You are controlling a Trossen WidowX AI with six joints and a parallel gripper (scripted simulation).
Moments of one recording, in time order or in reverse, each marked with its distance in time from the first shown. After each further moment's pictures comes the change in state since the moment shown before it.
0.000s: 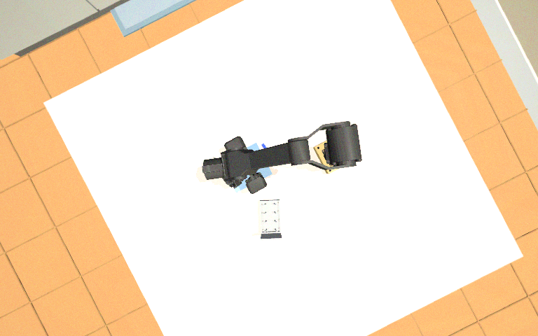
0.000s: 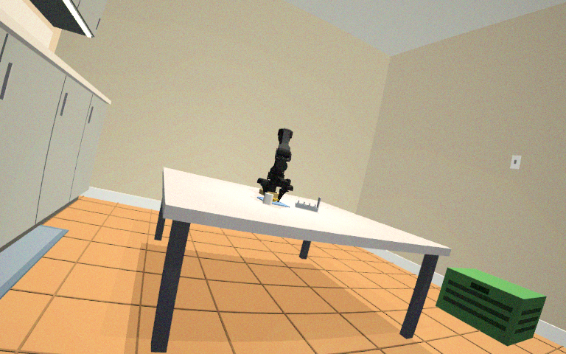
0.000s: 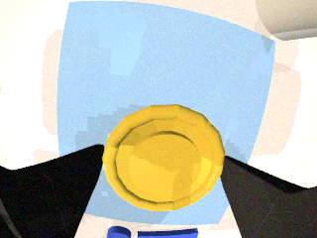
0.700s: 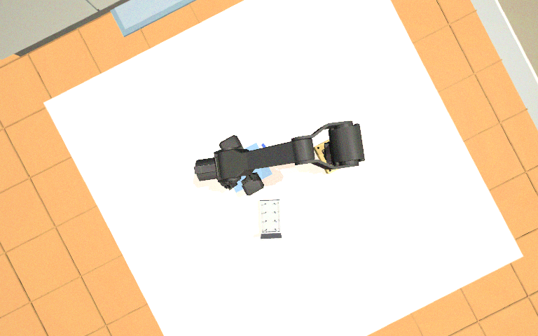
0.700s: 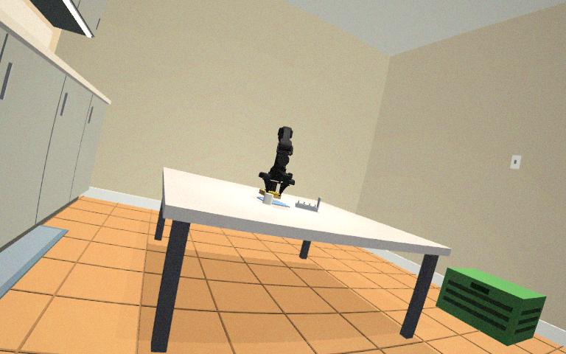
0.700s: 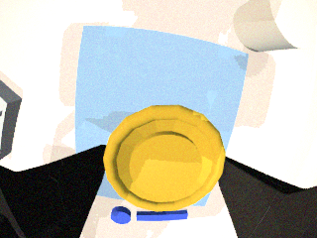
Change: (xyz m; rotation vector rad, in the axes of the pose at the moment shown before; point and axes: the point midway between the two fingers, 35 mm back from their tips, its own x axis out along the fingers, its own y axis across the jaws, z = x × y) arm -0.032 -0.003 0.008 -0.002 0.007 0.005
